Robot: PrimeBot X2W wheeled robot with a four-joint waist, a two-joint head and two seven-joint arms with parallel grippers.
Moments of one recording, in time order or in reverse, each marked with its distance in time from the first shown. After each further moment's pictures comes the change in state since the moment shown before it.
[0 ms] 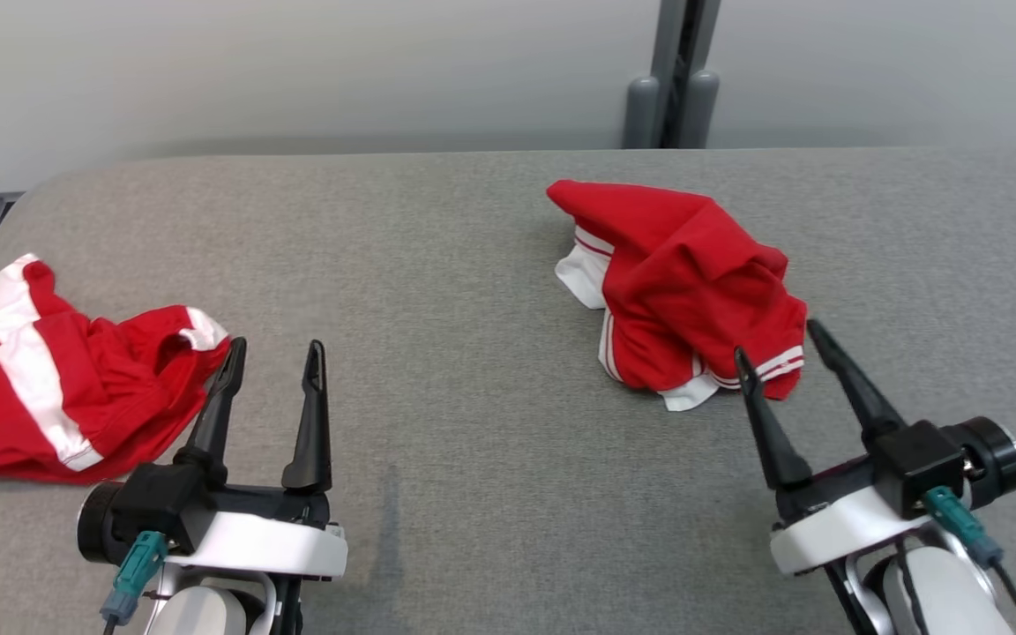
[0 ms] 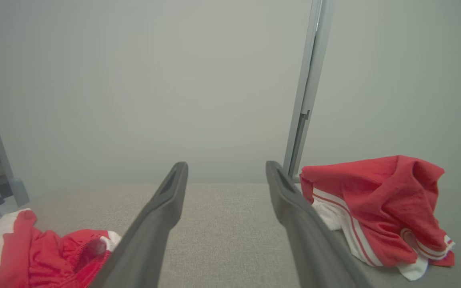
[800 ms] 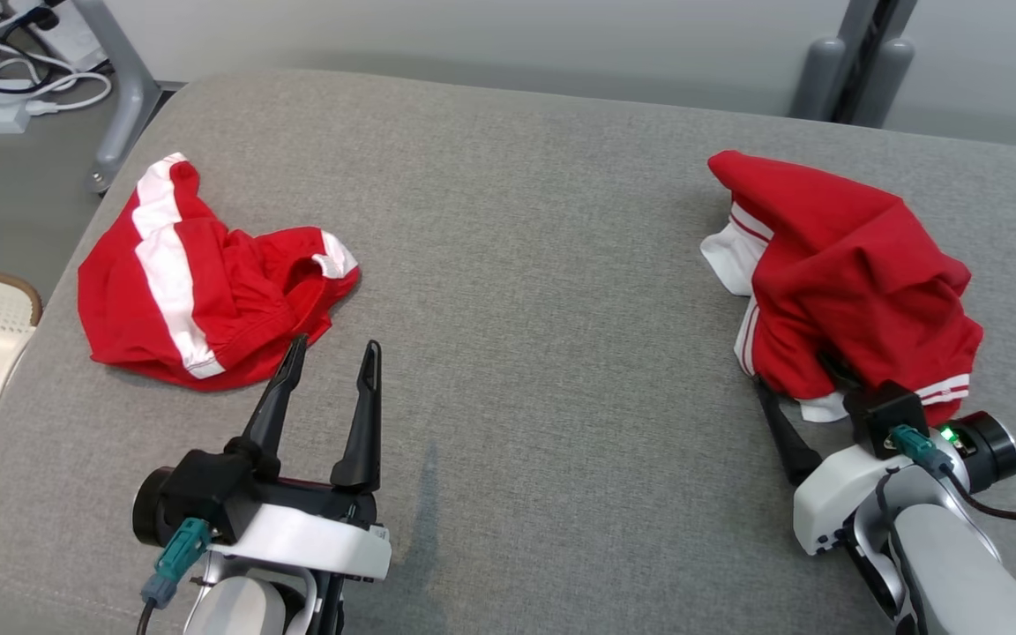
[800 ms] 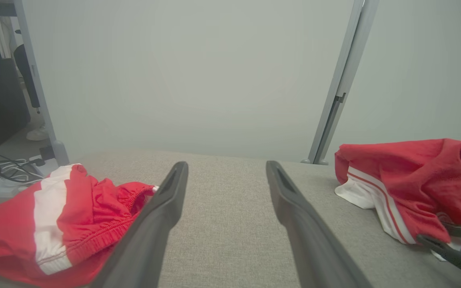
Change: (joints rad) left arm -0.031 0.000 -0.102 0.028 -0.064 -0.013 0.000; right arm -0.230 -0.071 0.089 0.524 0.032 0.000 0.012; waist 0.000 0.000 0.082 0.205
